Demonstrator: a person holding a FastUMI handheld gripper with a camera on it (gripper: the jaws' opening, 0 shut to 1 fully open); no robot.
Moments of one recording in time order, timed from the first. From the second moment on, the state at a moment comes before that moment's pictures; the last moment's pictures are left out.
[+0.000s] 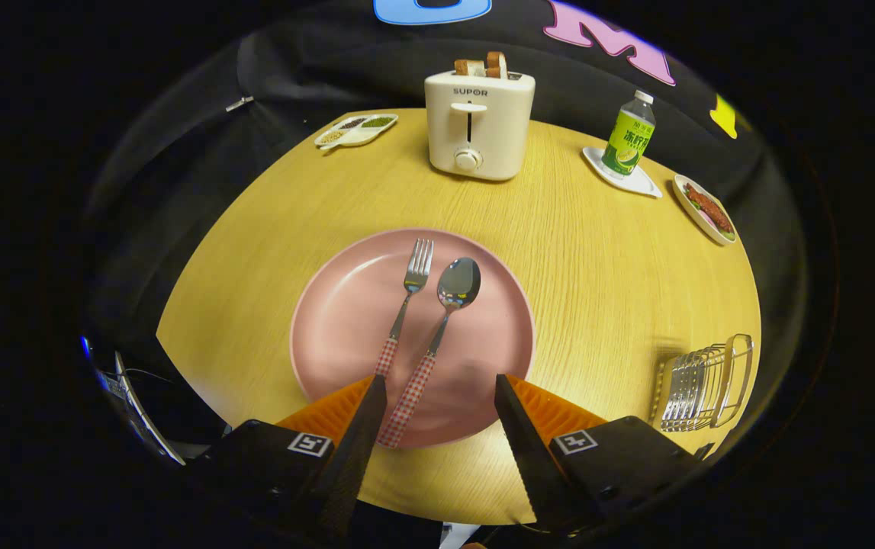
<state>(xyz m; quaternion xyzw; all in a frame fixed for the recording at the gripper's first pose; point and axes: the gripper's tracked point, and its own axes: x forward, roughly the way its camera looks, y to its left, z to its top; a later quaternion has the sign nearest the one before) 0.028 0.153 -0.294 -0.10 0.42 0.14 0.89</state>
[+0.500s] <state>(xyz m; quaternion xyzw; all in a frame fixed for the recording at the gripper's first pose) 0.024 0.161 -0.323 -0.10 0.47 0.14 0.86</state>
